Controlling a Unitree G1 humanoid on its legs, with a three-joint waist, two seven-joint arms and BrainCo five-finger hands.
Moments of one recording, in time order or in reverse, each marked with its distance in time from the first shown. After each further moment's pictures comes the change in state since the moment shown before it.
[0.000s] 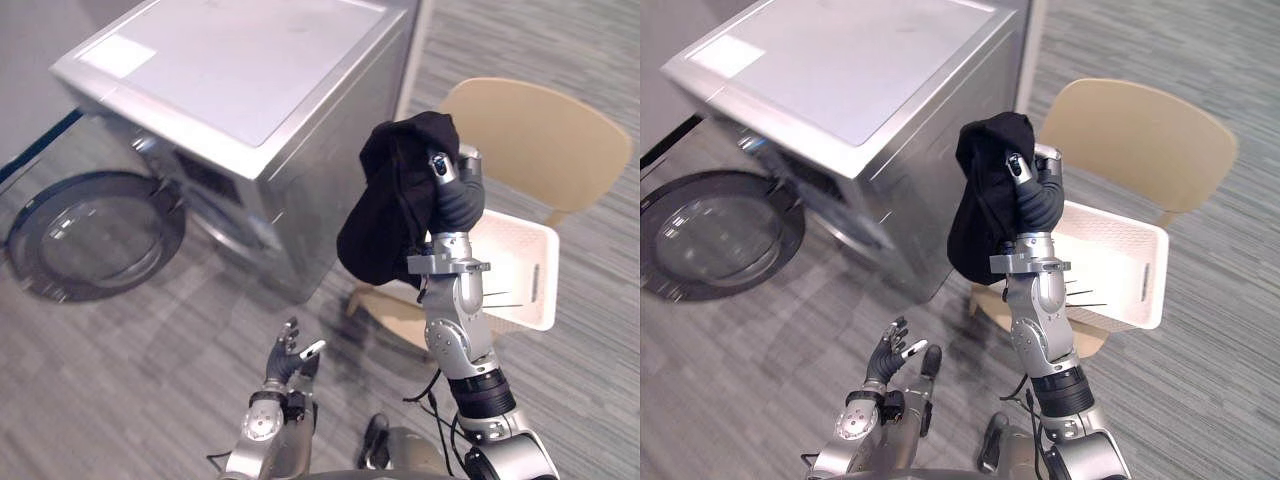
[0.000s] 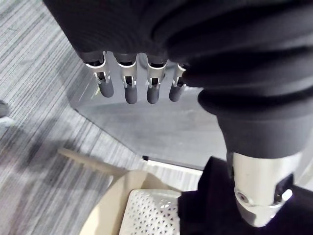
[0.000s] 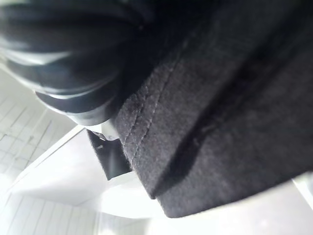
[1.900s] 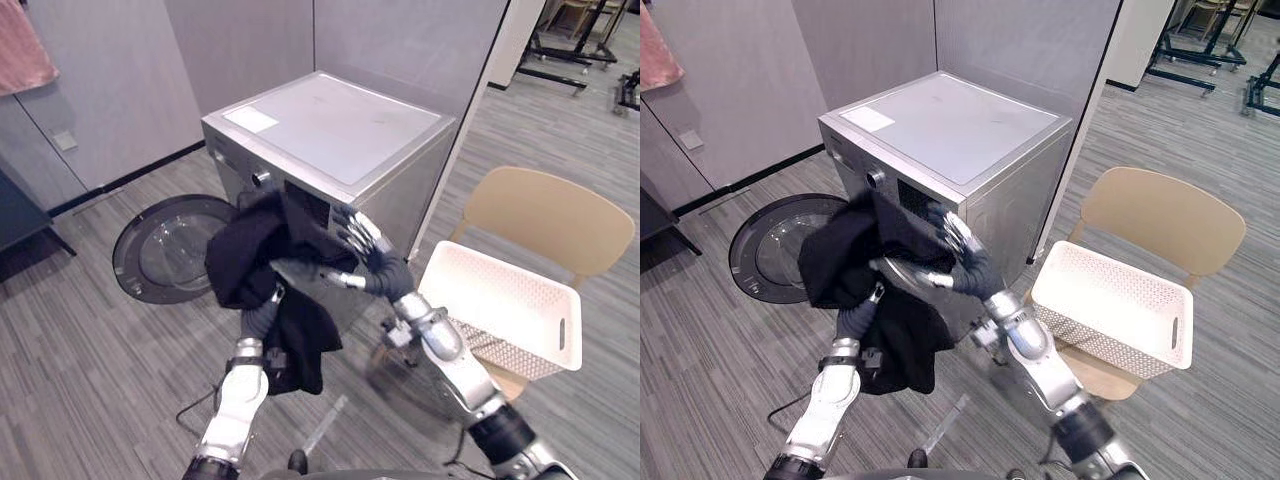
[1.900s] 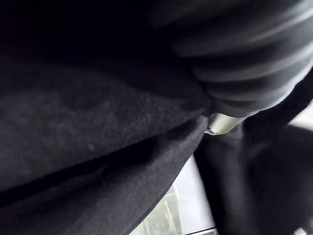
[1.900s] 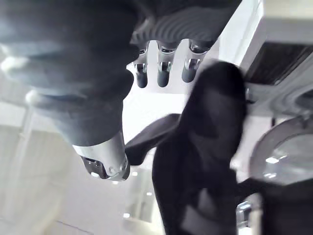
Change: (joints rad) left arm -0.014 0.084 0.135 -0.192 0.284 -0.030 0.149; right arm 0.256 -0.271 0.218 0.078 -0.379 0.060 0.178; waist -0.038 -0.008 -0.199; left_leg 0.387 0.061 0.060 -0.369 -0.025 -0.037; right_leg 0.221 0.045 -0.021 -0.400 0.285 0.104
